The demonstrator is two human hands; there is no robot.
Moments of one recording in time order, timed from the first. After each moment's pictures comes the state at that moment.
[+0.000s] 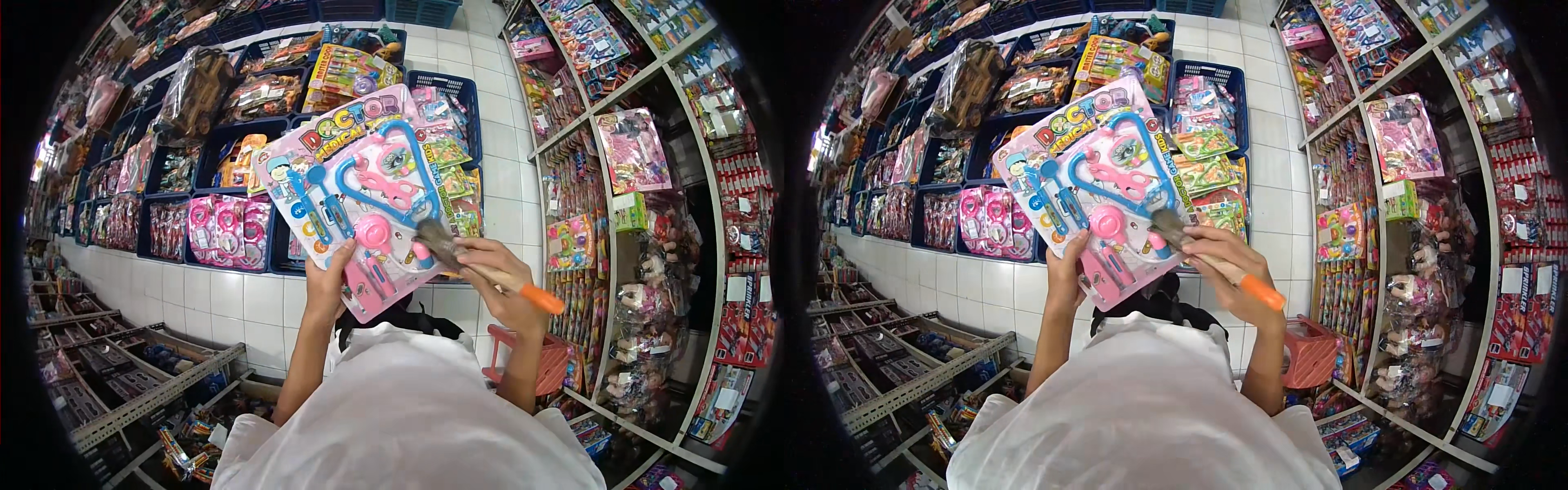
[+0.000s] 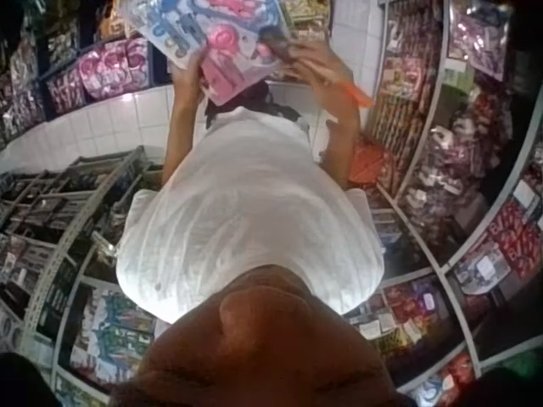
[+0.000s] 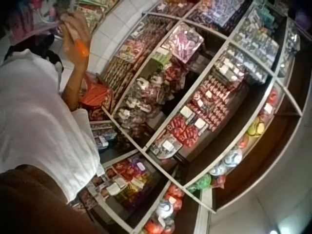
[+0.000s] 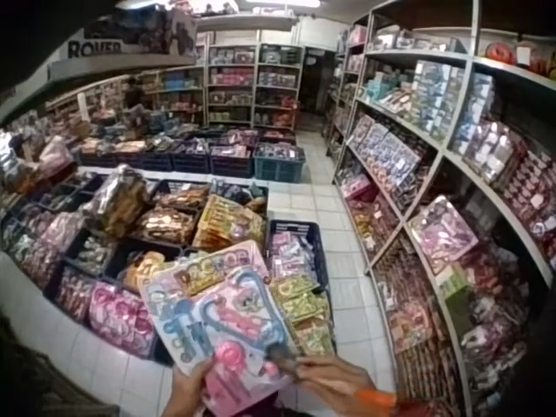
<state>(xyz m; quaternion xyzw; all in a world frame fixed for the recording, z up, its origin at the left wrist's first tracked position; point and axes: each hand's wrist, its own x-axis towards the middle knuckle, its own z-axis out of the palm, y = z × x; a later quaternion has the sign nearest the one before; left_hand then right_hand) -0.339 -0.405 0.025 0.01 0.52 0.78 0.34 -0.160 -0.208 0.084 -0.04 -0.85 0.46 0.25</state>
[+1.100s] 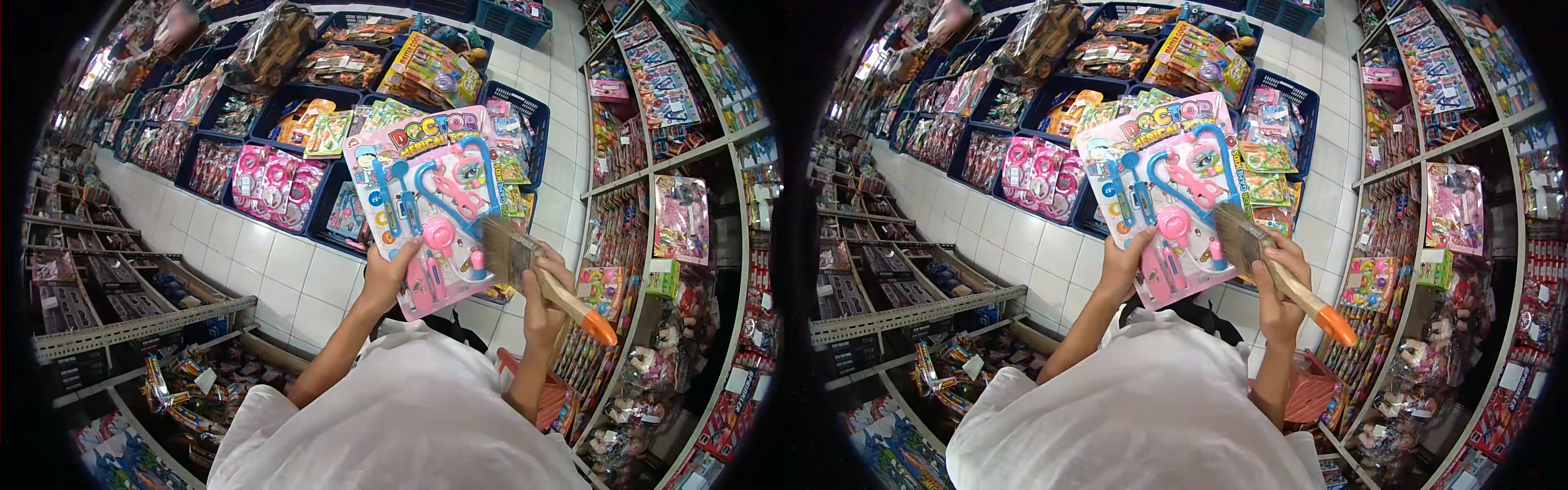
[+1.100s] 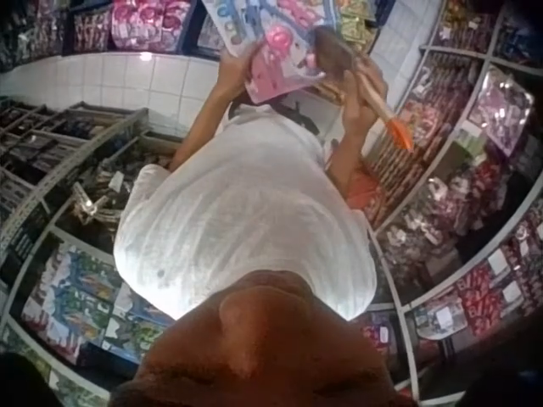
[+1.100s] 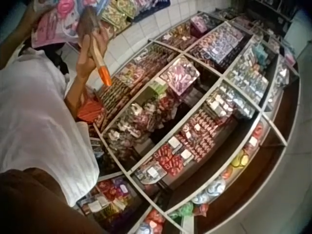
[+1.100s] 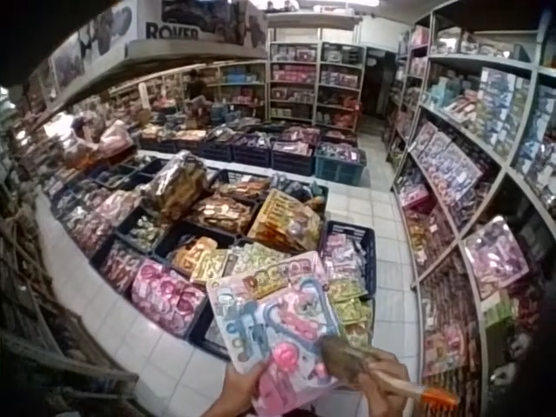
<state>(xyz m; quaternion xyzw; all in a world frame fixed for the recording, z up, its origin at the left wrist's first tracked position) -0.326 -0.407 0.003 -0.01 0.55 0.78 0.30 -0.185 -0.236 0.065 -0.14 -0.71 0.59 0.36</state>
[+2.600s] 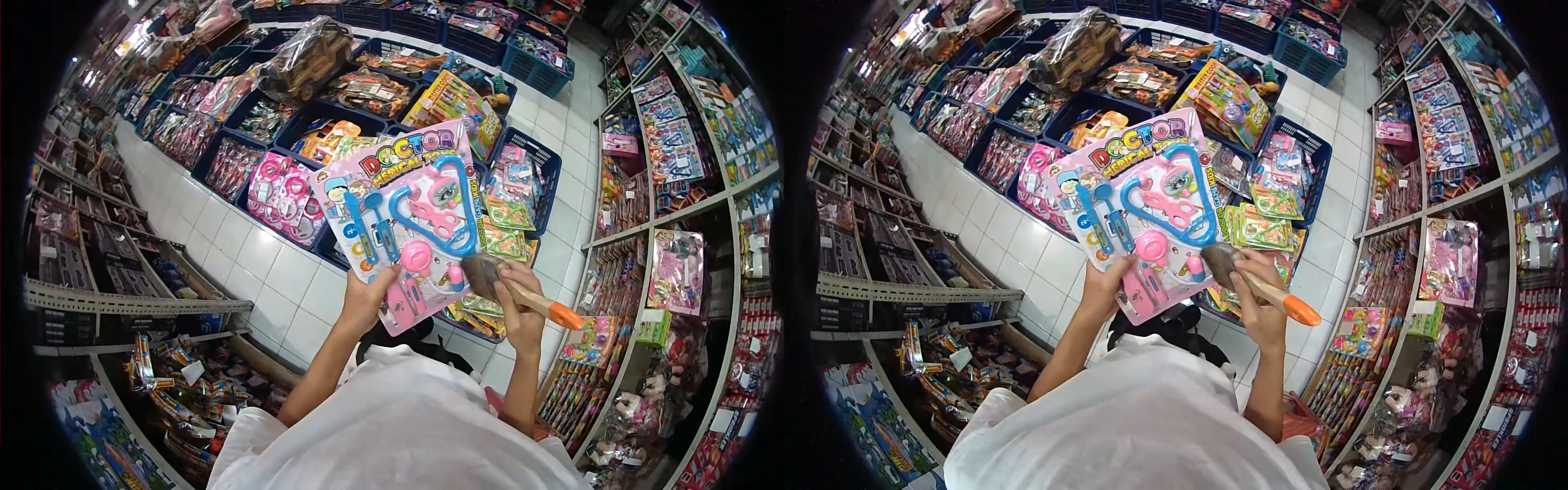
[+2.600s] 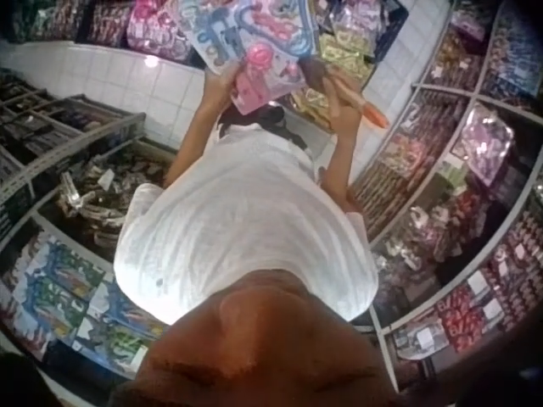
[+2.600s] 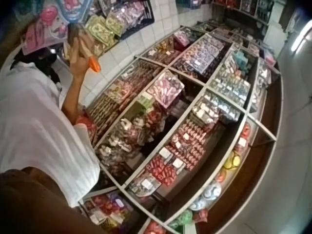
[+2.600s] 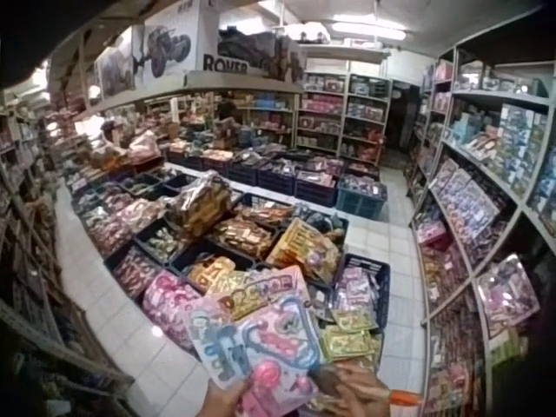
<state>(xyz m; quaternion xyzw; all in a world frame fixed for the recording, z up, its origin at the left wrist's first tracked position) -0.336 -0.456 0.033 -0.03 0.52 0.83 0.19 -0.220 -0.235 0.052 -0.06 -0.76 0.59 0.25</state>
